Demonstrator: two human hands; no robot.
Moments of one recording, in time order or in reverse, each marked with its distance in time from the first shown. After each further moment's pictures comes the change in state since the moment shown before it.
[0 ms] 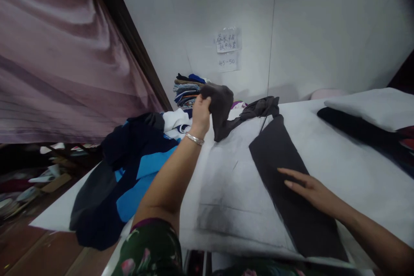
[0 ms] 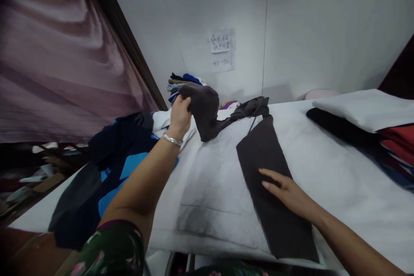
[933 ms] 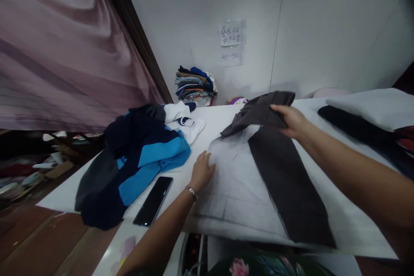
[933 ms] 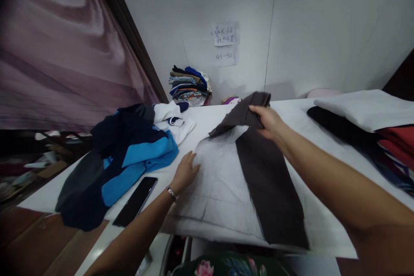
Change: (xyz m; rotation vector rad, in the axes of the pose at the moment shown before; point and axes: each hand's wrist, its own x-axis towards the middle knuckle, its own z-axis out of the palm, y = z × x) left_hand -0.207 -0.059 -0.093 1.339 -0.388 -0.319; right_hand 0.128 -0.131 -0.031 0.891 0.262 -0.034
